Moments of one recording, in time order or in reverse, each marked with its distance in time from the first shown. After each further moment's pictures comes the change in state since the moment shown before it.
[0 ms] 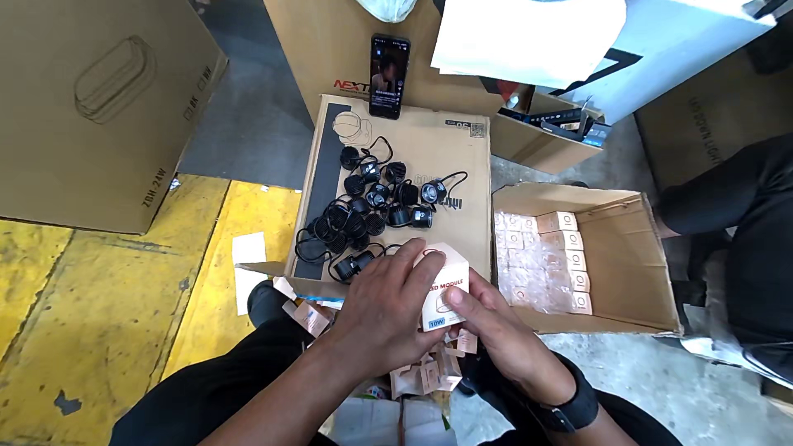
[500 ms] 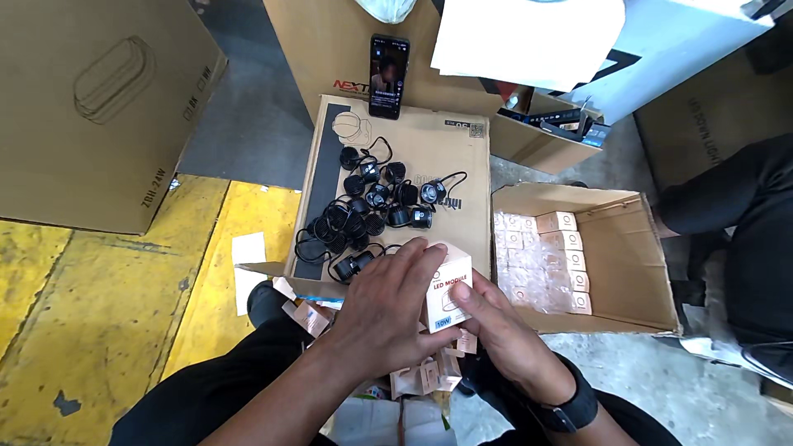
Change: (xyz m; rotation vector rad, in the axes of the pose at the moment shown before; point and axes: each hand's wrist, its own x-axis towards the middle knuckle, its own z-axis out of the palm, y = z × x) left_hand 0.003 0.004 -0.003 -0.027 0.042 -0.006; right_hand 0.000 0.000 0.000 0.072 -0.008 -0.031
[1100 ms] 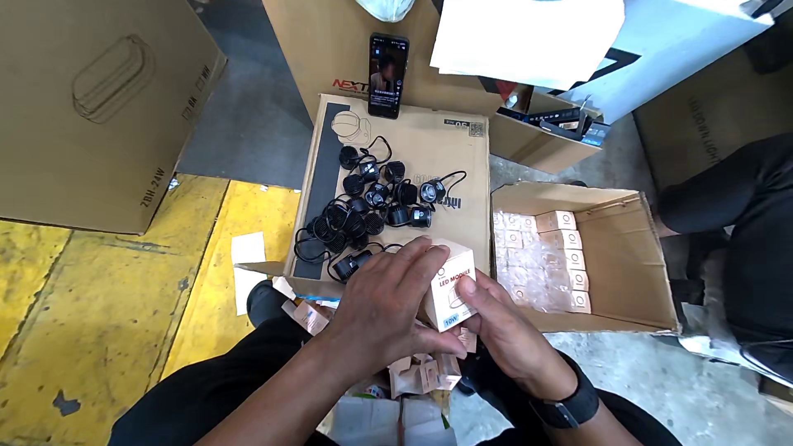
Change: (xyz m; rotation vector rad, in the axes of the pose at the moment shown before) left_hand 0.002 -0.006 -0.005 -0.041 -0.011 0.057; right_hand 0.000 -0.001 -0.004 0.042 0.011 0.021
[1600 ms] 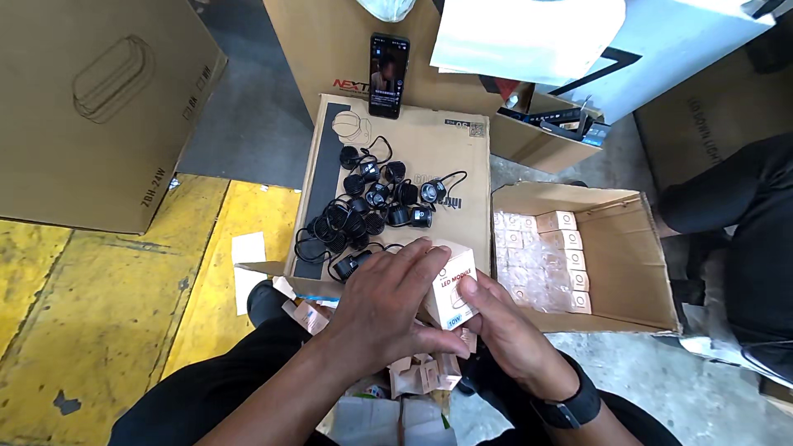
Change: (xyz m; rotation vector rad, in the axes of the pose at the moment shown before) left_hand -0.001 -0.001 0.000 0.017 0.016 0.013; right_hand 0.000 0.000 -0.001 0.000 -0.005 0.007
